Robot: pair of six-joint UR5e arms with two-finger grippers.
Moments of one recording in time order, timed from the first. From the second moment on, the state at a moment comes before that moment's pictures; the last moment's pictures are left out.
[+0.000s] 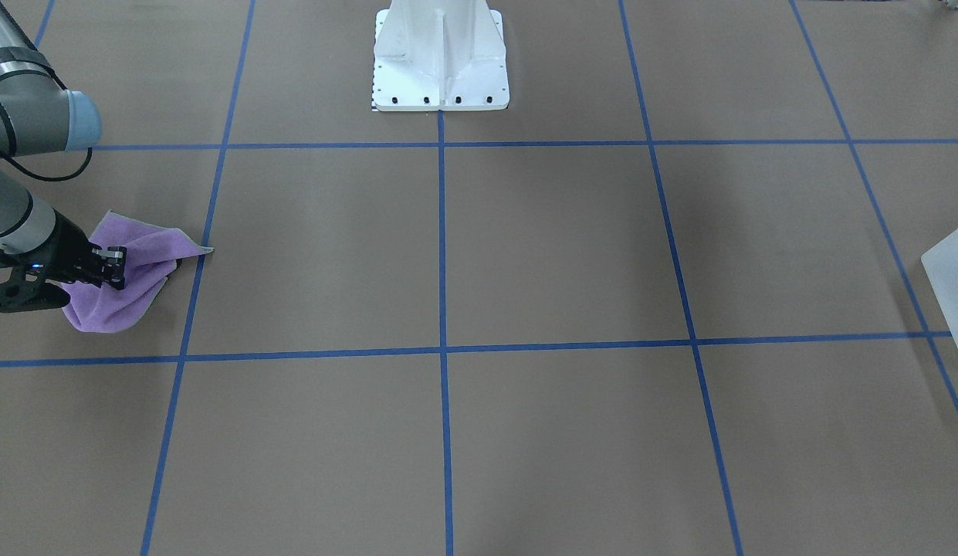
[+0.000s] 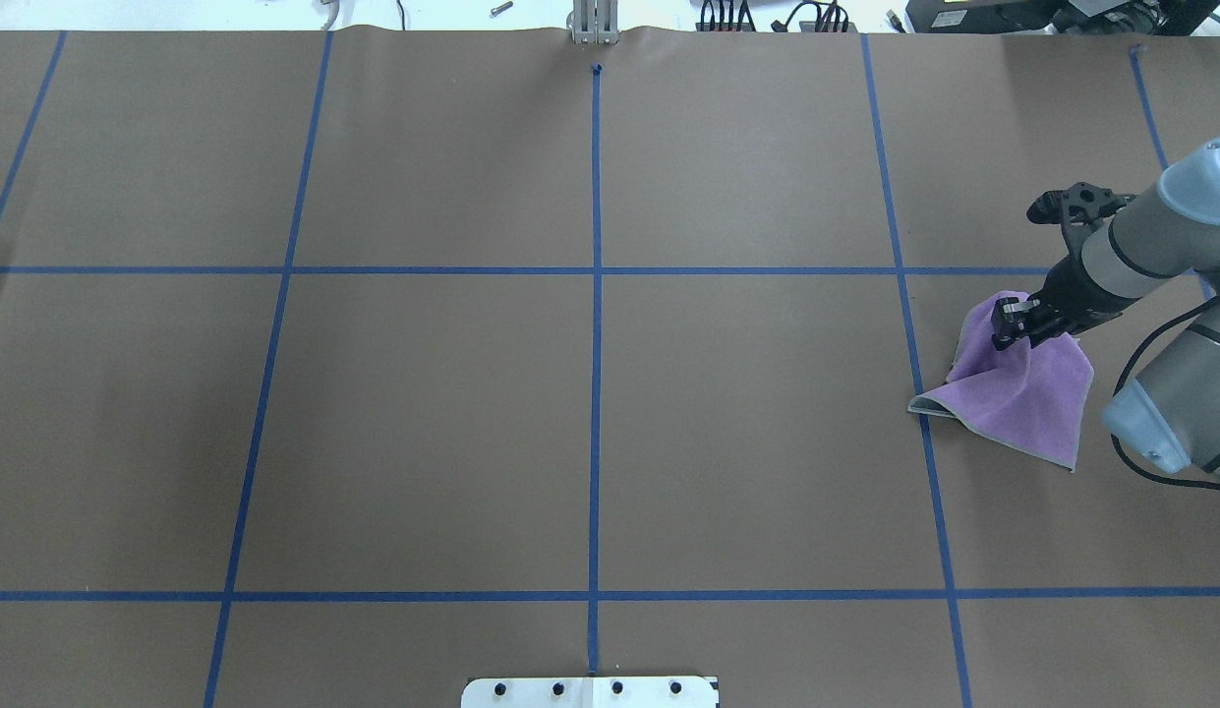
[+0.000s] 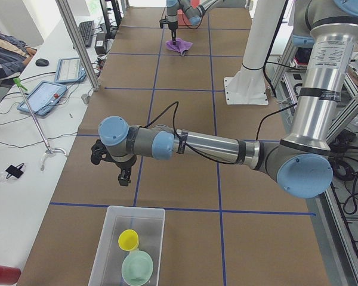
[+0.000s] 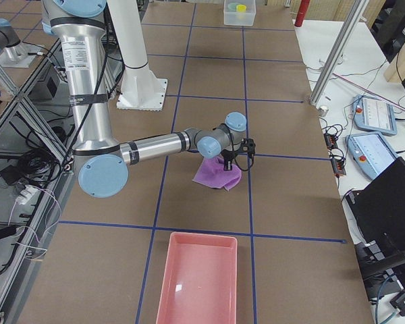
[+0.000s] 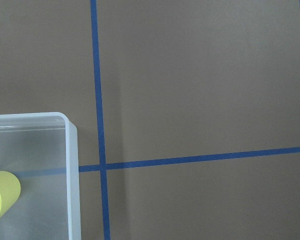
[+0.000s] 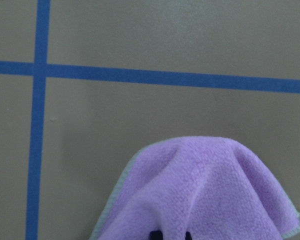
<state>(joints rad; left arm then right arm) -1.56 -1.75 -1.55 -1.57 -2.50 -0.05 0.95 -1.47 1.64 -1.22 2.21 0.73</state>
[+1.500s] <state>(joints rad) -1.53 -1.75 -1.57 -1.57 -2.51 -0.05 1.74 -1.62 1.74 -1.84 2.31 -0.40</state>
